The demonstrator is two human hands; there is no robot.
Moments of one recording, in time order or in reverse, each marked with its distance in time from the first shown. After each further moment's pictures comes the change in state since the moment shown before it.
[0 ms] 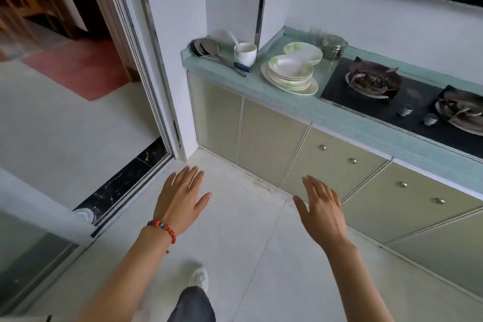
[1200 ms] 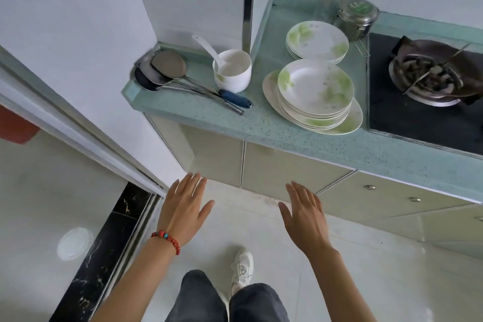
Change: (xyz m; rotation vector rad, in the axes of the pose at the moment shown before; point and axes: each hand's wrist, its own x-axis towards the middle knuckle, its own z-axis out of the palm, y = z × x) left_hand 0.427 -0.155 0.080 0.006 -0.234 0.187; right_hand 0.387 -0.056 0.150 0.084 -0.106 0.259
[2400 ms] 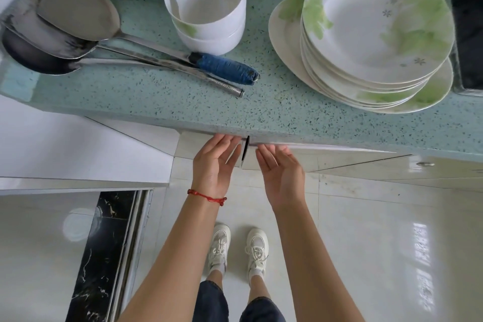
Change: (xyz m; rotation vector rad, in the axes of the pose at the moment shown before) left_hand 0.209 0.001 0.106 -2.102 -0.057 -0.756; right_hand 0.182 -0.037 0.126 2.101 0.296 0.851
